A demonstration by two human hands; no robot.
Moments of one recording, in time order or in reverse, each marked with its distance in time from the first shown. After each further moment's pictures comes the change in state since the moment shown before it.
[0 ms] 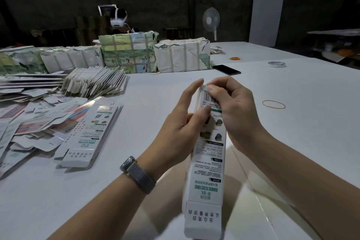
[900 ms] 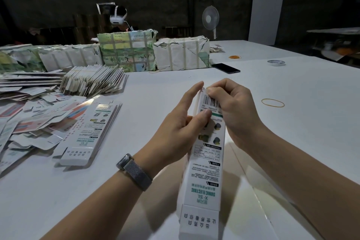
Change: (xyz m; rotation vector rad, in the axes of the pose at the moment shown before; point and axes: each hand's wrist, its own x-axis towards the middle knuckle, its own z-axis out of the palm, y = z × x) left_hand -0.003 0.000 -0.006 0.042 -0.077 -0.045; right_hand 0.002 0.001 -0.004 -0.014 0.012 0.113
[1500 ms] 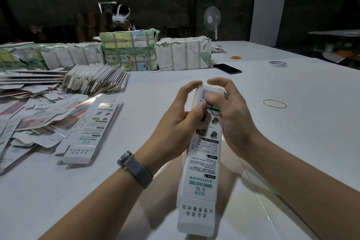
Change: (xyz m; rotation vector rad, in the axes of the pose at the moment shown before) left_hand 0.003 -0.001 -0.005 -0.029 0.083 0.017; right_hand -0.009 0.010 0.005 0.097 -0.130 0.015
